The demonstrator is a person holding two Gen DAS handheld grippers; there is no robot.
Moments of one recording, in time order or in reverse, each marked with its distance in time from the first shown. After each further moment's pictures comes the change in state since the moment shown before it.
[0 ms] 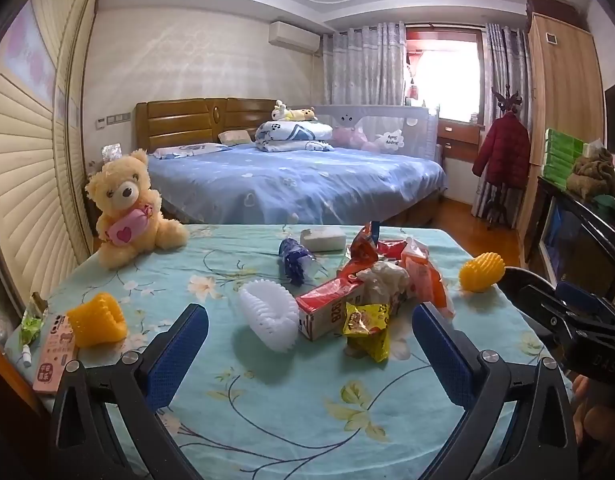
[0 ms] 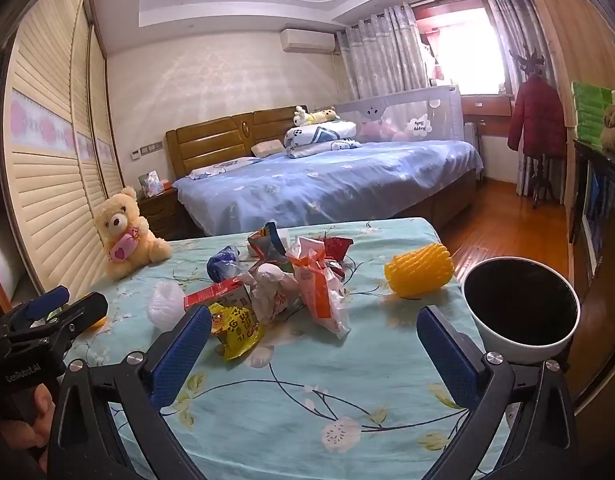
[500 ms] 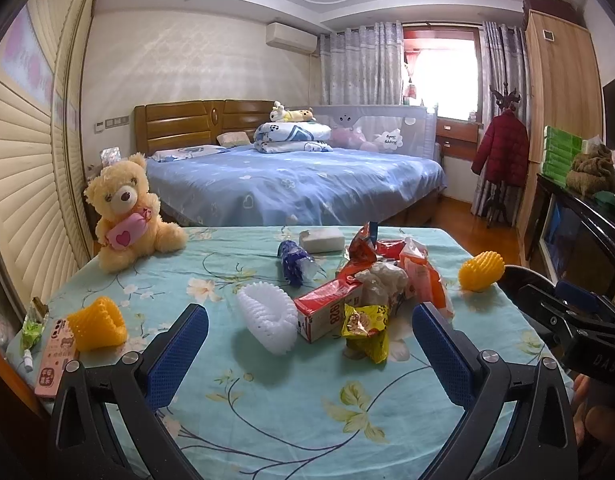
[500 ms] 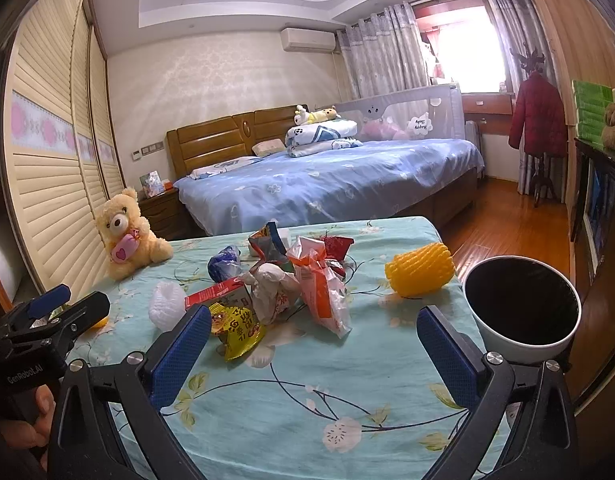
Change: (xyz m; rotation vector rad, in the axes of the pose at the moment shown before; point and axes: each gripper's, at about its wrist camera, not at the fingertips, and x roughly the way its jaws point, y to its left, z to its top) left arm -0.001 -0.004 -0.002 0.013 -0.004 0.003; right arm 0.000 -0.001 0.001 0.001 0.002 0.002
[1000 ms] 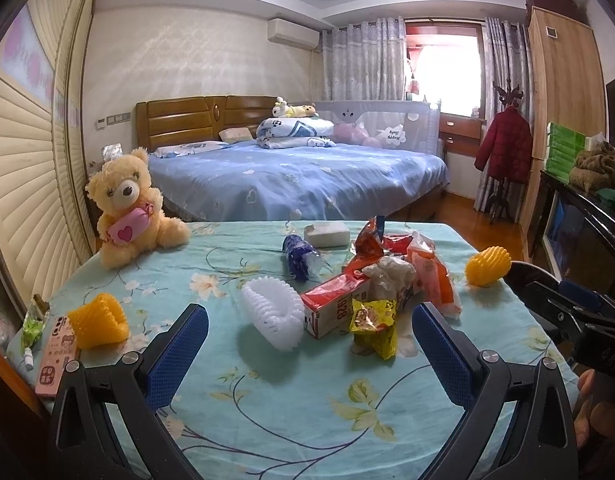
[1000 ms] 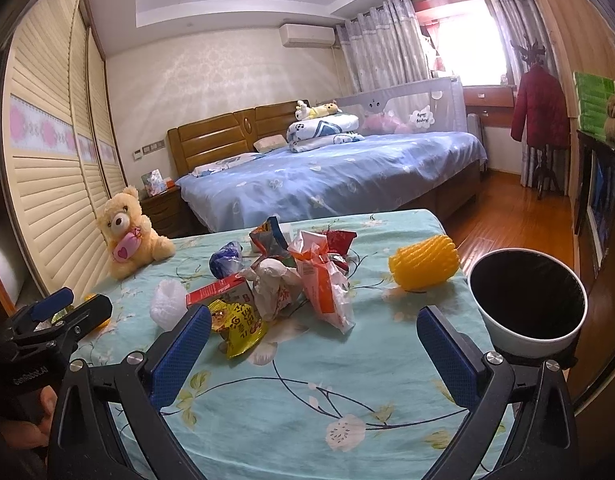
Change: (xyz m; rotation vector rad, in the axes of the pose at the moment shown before) left arm 0.007 0.004 -0.003 0.000 0.015 0.011; right arm 0.007 -0.002 -0.002 0.017 0.032 0.016
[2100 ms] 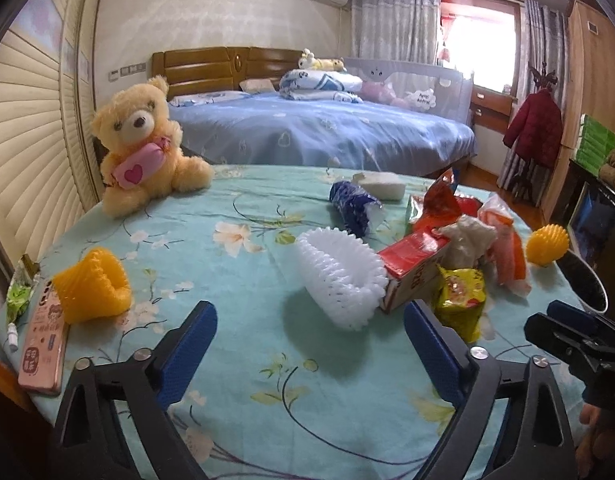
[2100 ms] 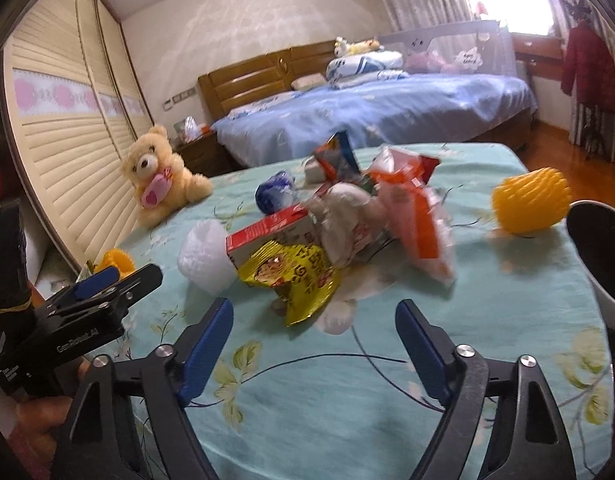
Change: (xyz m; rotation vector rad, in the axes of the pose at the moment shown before) left arm 0.086 0.050 -0.002 -0.075 0.176 0.033; right arm 0.080 0.047 -0.022 -0.013 0.245 0.160
